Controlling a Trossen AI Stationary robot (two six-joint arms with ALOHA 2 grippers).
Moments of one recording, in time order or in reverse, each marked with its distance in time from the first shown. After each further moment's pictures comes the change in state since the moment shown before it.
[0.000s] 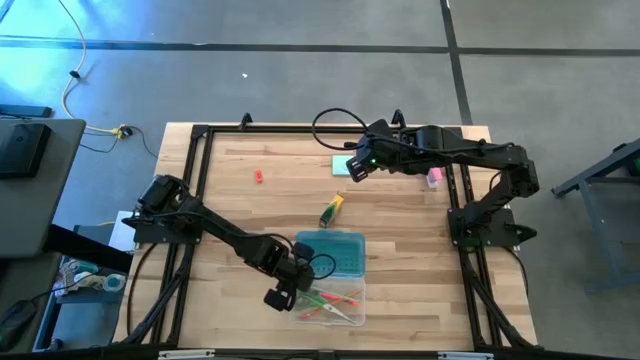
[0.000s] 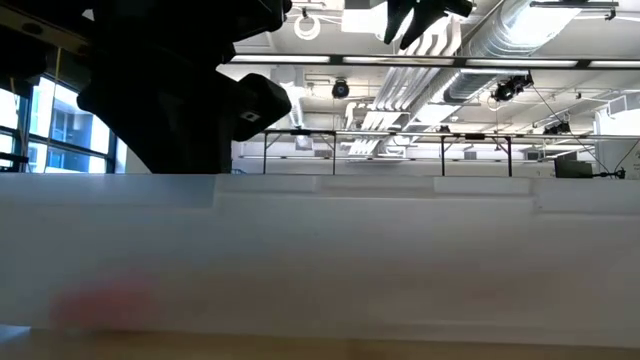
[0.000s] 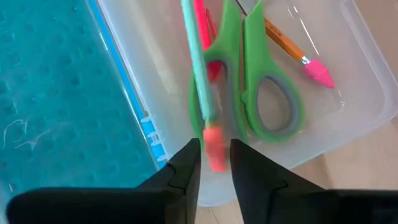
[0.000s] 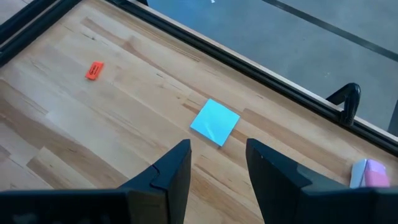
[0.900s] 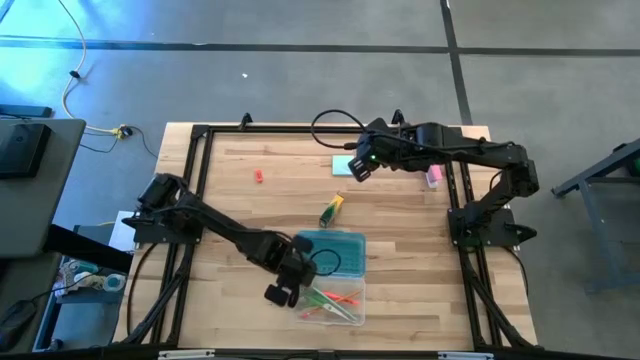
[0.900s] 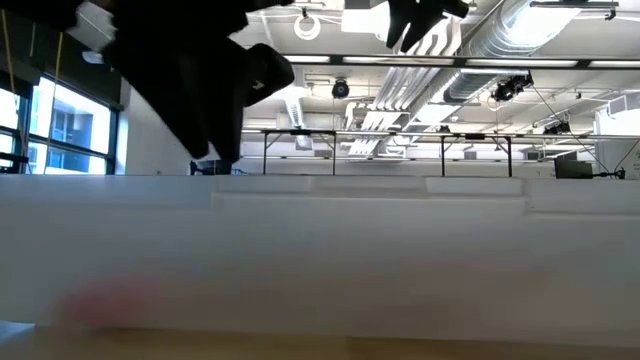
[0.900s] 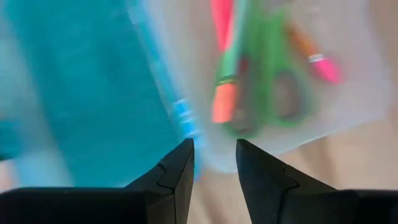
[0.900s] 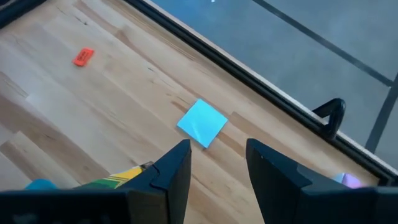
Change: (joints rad) left arm 0.028 -0.009 0.144 -0.249 -0.057 -0.016; right arm -0.028 0.000 0.000 -0.008 -0.003 -0.133
